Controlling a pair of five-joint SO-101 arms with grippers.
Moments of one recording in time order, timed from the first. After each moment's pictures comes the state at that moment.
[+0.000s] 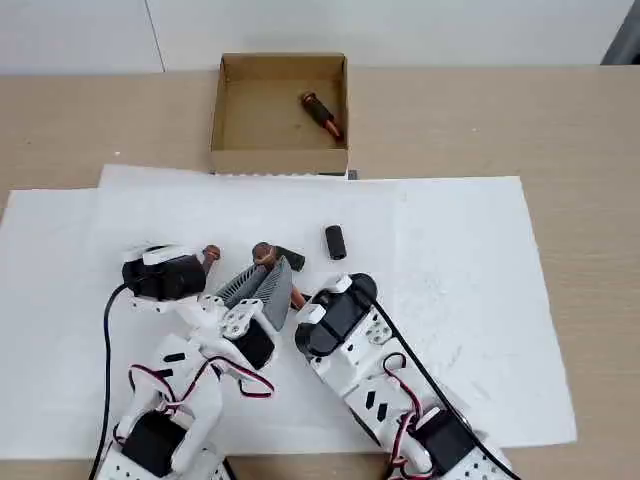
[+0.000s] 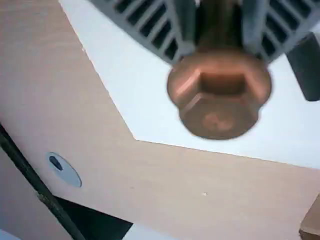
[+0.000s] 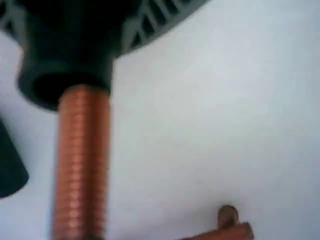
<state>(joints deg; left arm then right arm) 25.5 -103.4 88.1 40.2 40.7 -42.0 -103.2 91.4 47.5 2.8</state>
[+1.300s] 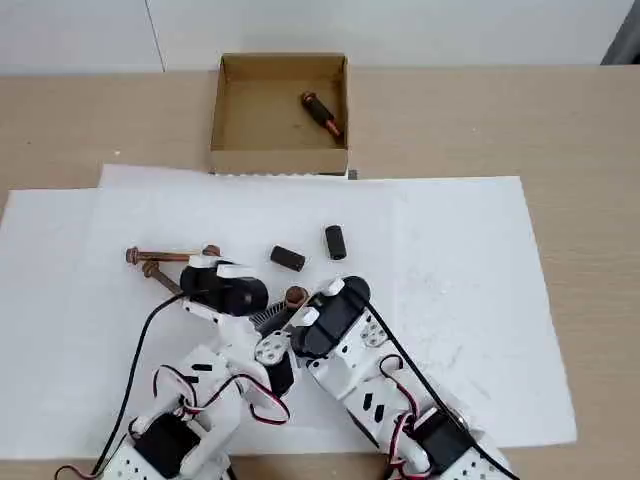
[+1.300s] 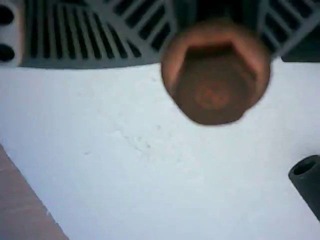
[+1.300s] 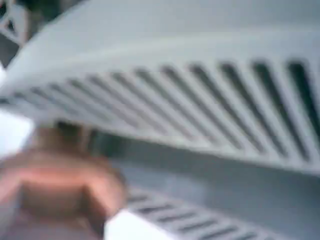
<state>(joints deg) 36.3 -104.0 92.6 50.2 31.3 -42.5 -102.9 91.7 47.7 2.8</state>
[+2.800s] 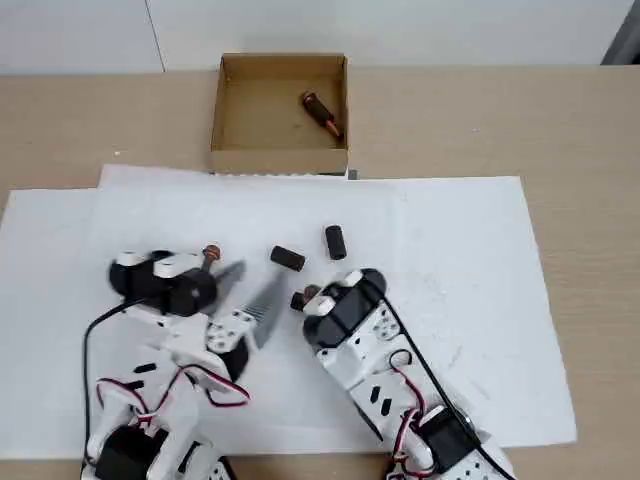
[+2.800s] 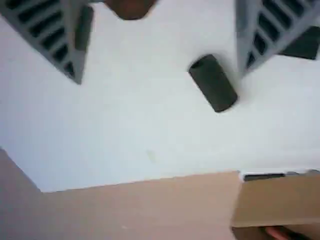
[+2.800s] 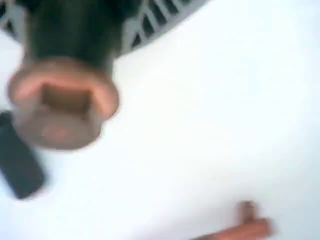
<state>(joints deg) 18.4 -103.4 76.2 57.2 17.5 -37.7 -103.2 91.3 47.5 2.7</state>
